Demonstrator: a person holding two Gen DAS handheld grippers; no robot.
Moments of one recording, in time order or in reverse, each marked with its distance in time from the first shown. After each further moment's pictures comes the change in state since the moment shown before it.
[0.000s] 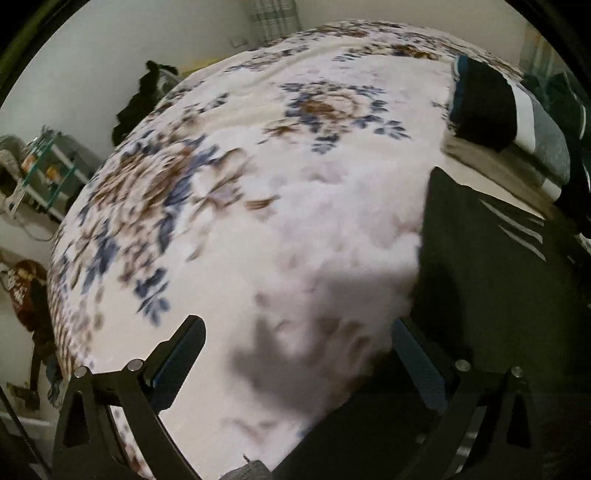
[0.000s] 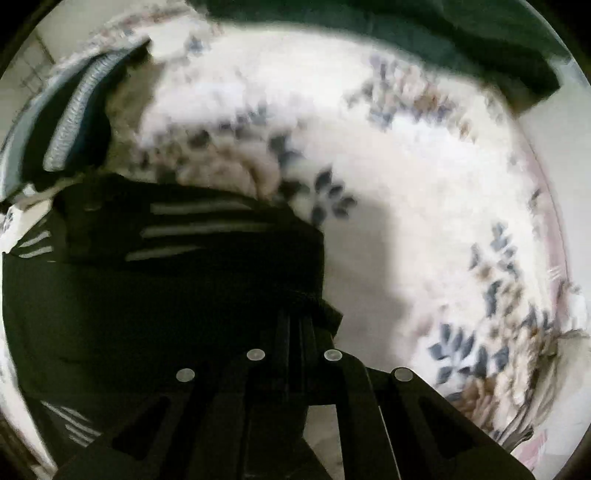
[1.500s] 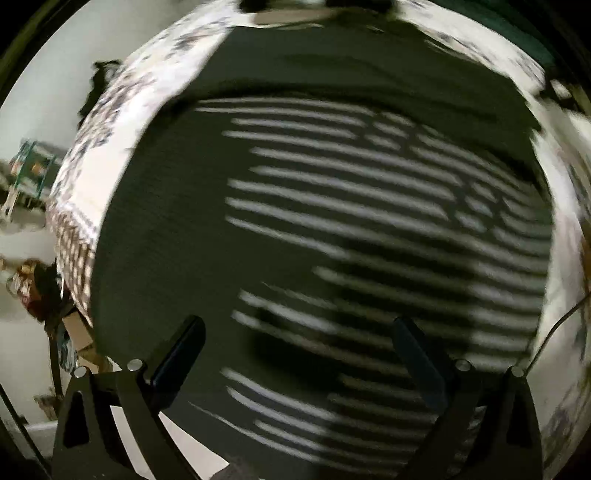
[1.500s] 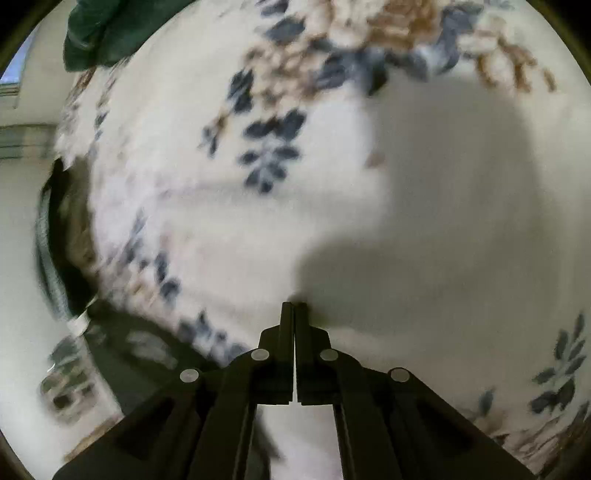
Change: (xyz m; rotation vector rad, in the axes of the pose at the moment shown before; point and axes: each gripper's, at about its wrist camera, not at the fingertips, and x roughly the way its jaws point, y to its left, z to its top) left arm -0.148 -0.184 -0.296 0.234 0.200 -0.028; right arm 0.088 -0.176 0.142 0.154 0.254 0.484
